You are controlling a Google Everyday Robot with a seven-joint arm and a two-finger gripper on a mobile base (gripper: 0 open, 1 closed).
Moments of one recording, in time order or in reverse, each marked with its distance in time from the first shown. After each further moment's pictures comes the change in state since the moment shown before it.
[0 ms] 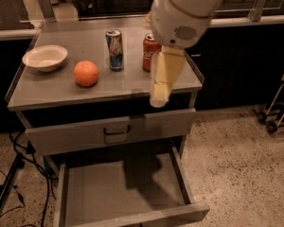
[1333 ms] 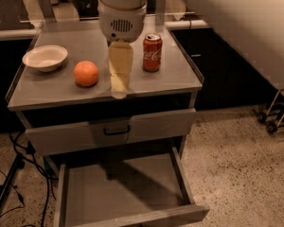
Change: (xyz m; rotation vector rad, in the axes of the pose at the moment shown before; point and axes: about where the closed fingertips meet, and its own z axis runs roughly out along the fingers) arm -0.048 -0.033 0.058 -0.137 0.199 0.069
